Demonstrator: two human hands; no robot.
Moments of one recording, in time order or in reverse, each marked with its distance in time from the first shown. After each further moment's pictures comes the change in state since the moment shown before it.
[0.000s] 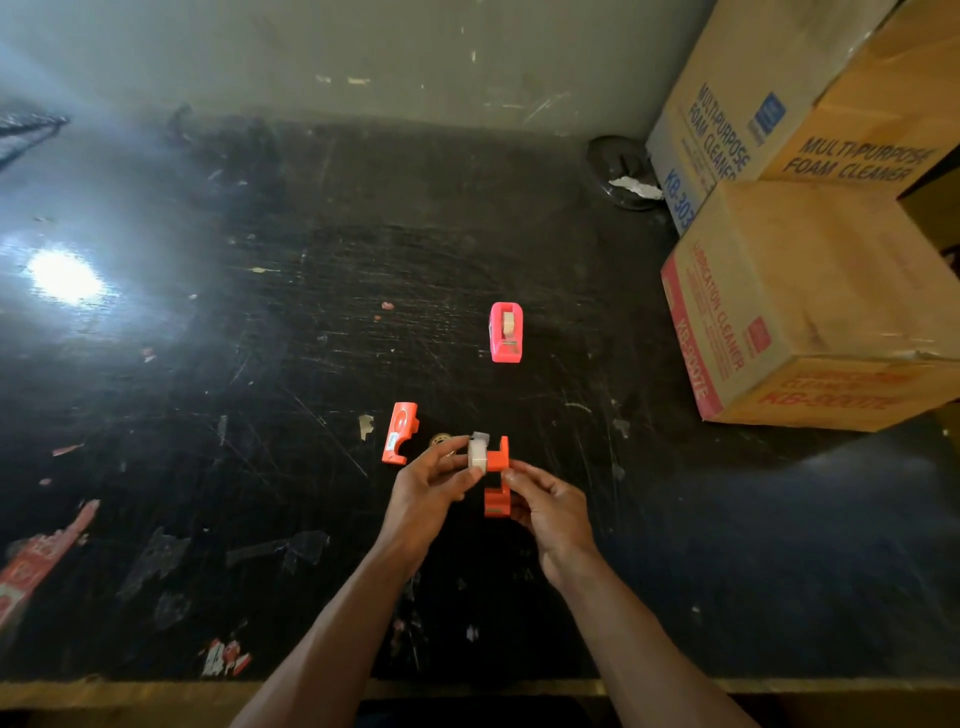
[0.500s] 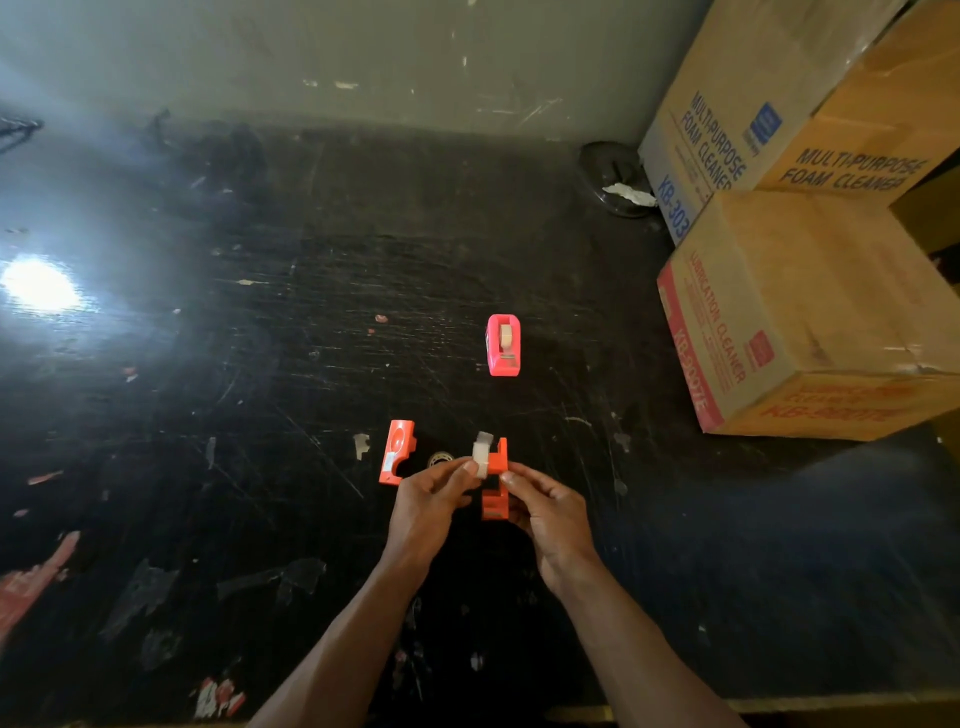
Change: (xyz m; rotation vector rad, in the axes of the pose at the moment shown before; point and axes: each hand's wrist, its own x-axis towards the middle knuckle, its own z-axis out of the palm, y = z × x) left_hand 0.019 0.003 0.002 0.001 0.035 -0.034; right_hand 0.011 -0.013 0.012 0.025 -0.015 -0.014
